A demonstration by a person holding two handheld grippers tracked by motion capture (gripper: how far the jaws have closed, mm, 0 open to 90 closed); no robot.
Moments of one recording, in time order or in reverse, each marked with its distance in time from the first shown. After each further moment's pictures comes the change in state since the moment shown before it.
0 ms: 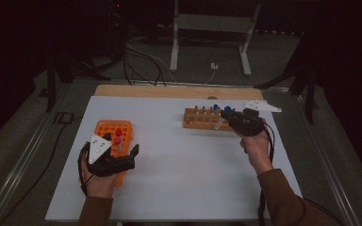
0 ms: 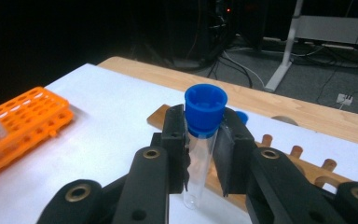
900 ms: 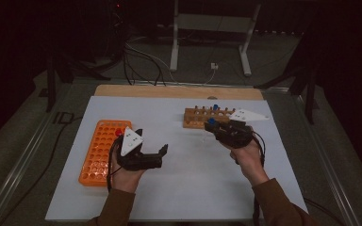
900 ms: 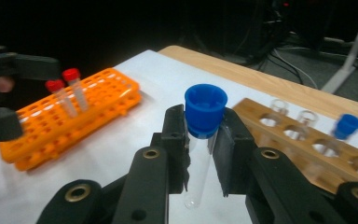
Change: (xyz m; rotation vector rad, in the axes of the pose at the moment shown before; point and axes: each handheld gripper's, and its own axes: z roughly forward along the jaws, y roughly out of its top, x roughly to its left) left arm -0.051 0.015 0.042 0.030 -0.184 0.058; right arm 0.053 -0.004 -0.007 0.031 0.188 -0.074
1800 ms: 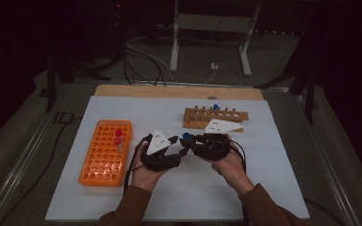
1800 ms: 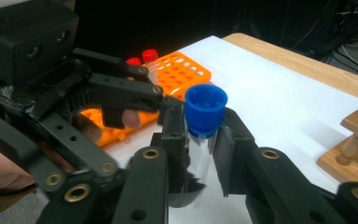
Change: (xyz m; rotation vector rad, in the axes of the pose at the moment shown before) left arm -0.036 0.004 0.037 0.060 -0.231 0.103; right arm 0.058 -0.002 0.025 0.060 0.195 -0.073
